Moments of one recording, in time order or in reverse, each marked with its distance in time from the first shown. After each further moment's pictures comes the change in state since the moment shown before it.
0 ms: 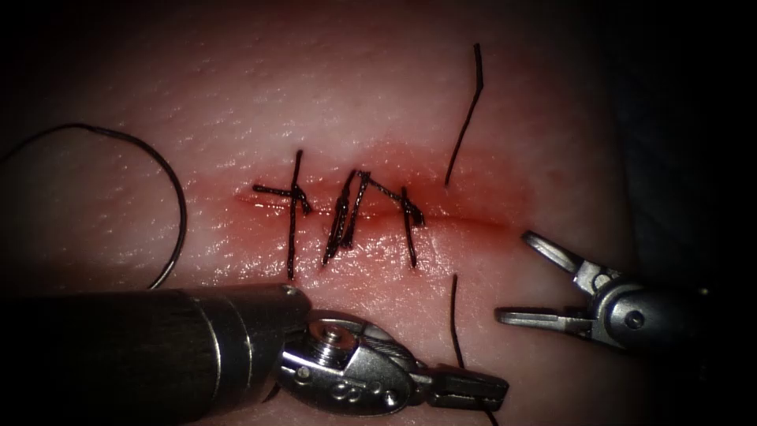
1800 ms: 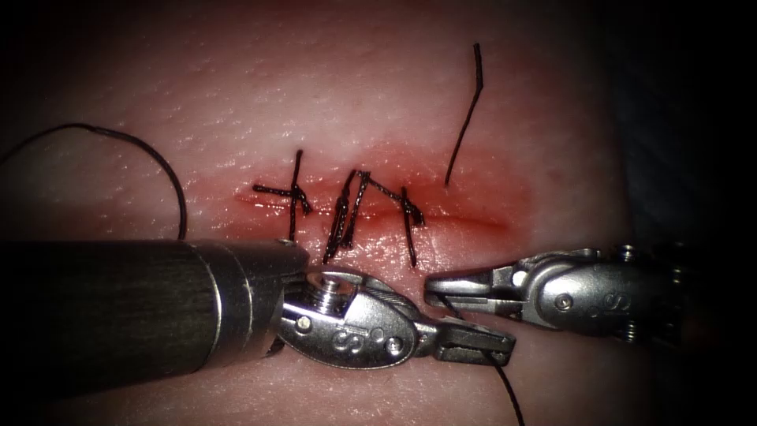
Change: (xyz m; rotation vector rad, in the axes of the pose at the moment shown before) right arm 0.001 0.000 0.006 0.217 0.160 -0.144; left arm -0.001 -0.002 0.000 -0.039 0.058 -0.066
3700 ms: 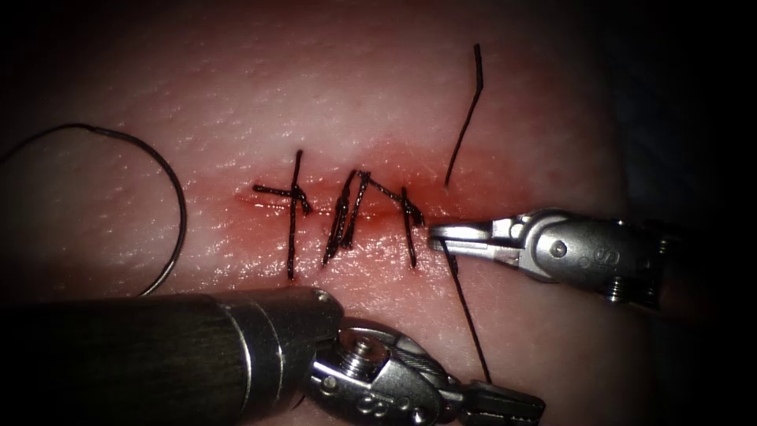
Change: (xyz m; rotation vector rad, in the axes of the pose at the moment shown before) right arm -0.006 0.004 0.000 -0.077 -0.102 0.205; left arm 0.003 0.004 0.001 0.016 0.035 0.120
